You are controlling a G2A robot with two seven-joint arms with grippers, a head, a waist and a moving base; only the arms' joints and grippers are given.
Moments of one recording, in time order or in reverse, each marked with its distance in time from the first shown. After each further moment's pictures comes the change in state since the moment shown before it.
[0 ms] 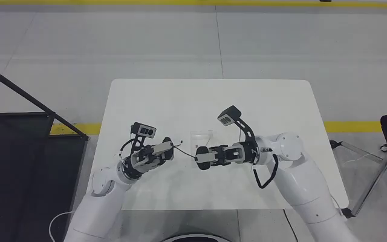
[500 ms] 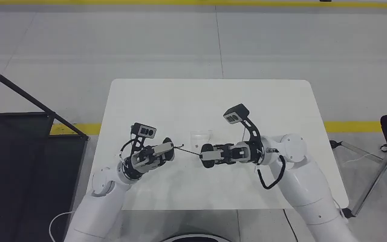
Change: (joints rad) left arm -0.001 -0.001 0.002 0.006 0.012 -0.010 -0.002; right arm -0.027 0.004 0.034 -0.010 0.070 -0.071 0.004
